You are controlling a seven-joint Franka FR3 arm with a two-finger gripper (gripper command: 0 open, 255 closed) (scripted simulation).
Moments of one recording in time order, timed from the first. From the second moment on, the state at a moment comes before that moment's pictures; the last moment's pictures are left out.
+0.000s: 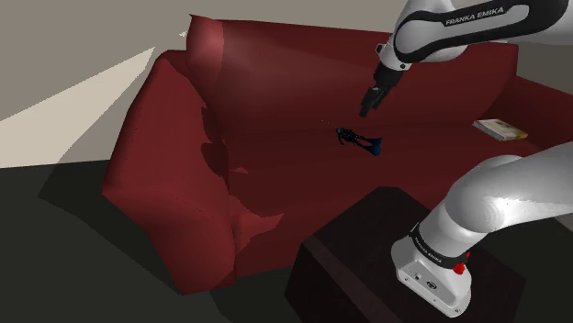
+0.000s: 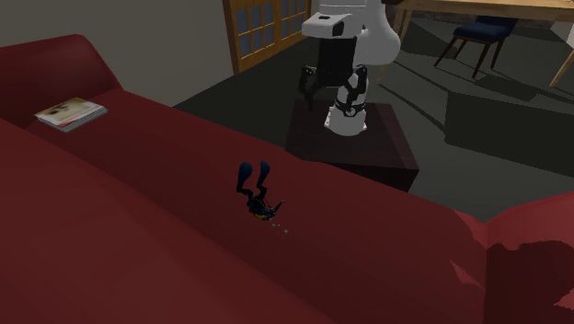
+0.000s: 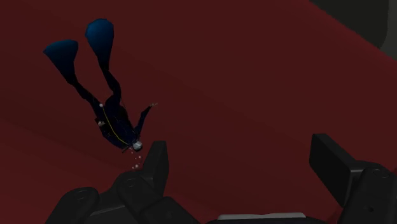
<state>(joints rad) -0.09 -0.55 -0.20 -2.58 -0.09 2.14 -0.39</state>
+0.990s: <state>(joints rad) -0.03 0.05 -0.43 -2.38 0.29 2.56 -0.90</state>
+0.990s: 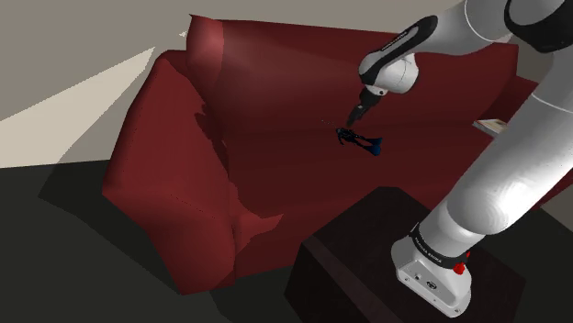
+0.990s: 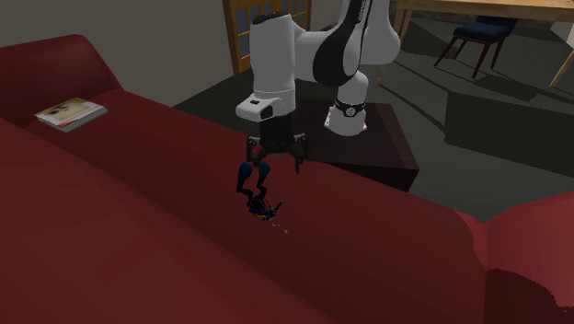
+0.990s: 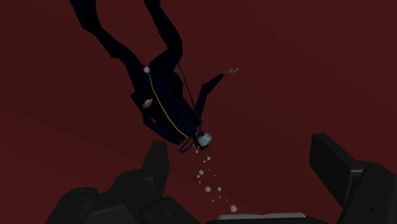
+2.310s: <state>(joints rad) -0.18 0.43 -0.30 -2.16 0.70 2.67 -1.28</state>
